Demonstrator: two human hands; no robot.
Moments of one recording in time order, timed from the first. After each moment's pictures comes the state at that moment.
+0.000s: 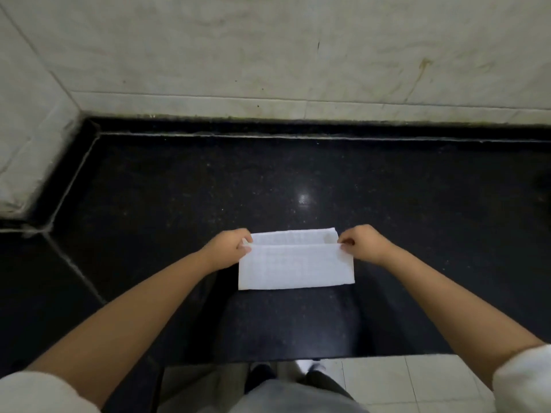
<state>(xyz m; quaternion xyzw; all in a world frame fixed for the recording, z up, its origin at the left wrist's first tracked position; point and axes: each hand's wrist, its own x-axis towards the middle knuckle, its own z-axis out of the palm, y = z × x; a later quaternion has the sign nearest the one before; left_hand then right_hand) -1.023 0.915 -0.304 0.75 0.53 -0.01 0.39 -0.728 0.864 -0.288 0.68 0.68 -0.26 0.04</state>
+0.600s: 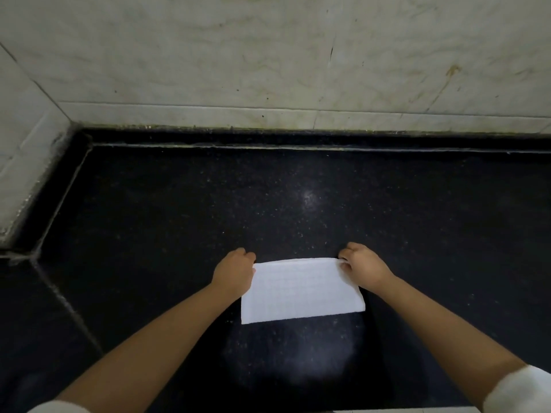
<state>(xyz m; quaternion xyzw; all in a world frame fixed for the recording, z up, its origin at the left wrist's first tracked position) -1.000 0.939 -0.348 0.82 0.54 -0.09 0.17 -0.728 0.898 -0.336 0.68 0.70 -0.20 0.06</state>
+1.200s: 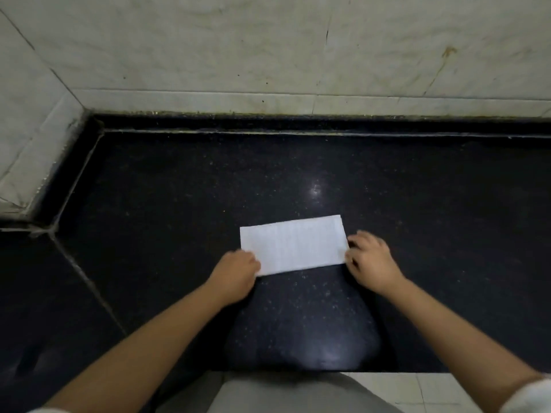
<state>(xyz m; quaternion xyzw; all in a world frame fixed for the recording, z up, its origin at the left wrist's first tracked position) -1.014 0.886 -0.336 0.92 0.39 -0.03 0.07 -0.718 0.846 -0.329 0.66 0.75 -0.07 -0.01</state>
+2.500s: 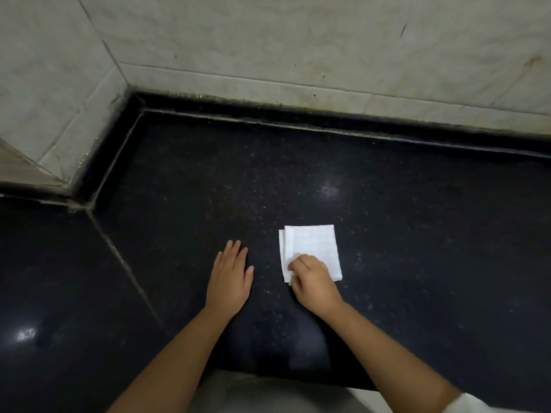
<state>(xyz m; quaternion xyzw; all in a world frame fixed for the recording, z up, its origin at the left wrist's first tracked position) -1.079 0.865 -0.375 0.73 0.66 0.07 0.19 -0.893 0.857 -0.361 0.58 0.77 -0.21 -0.16</state>
